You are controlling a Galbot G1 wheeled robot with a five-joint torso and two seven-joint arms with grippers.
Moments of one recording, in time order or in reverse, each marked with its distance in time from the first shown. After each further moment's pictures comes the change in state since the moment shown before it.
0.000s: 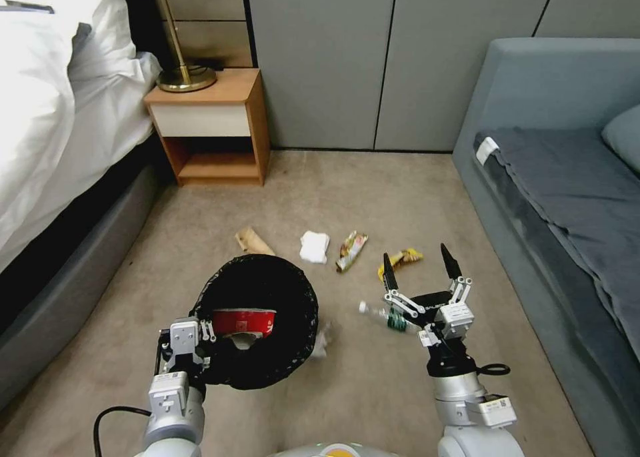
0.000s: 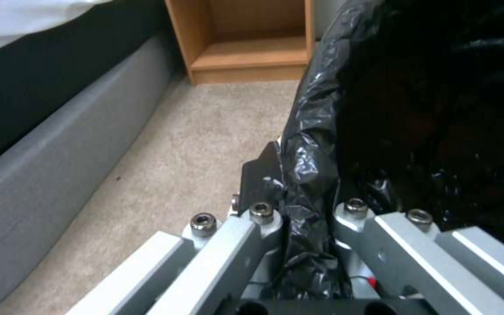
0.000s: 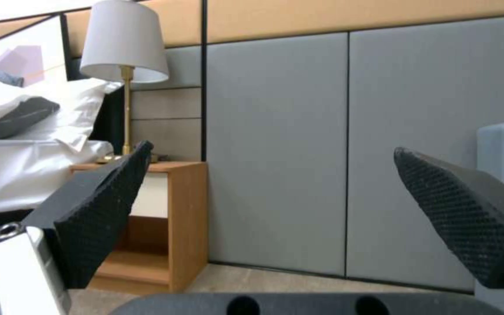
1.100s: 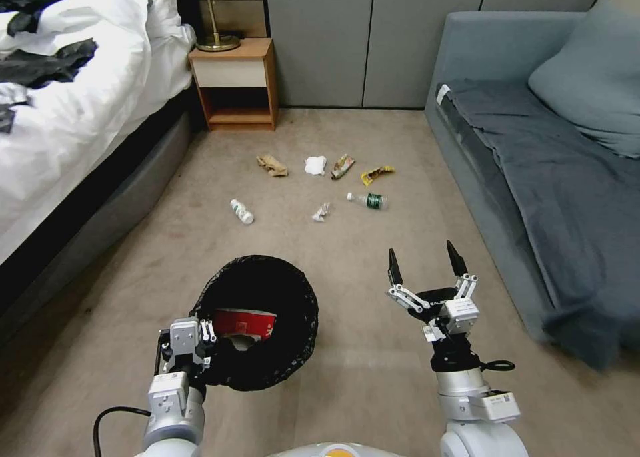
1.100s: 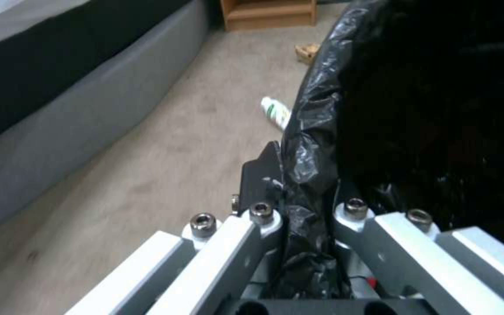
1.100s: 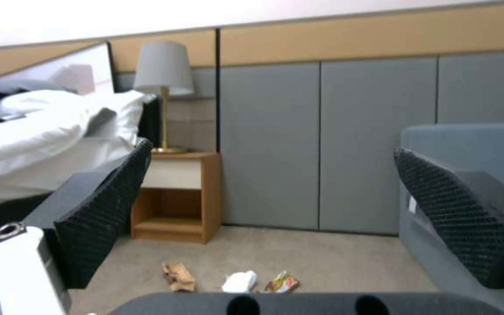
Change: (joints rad) left arm -0.001 -0.002 0.001 -0.001 -0.006 0.003 -0.001; right arm 0.008 -0.004 0.008 0.006 -0.001 -0.034 0.046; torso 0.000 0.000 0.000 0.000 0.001
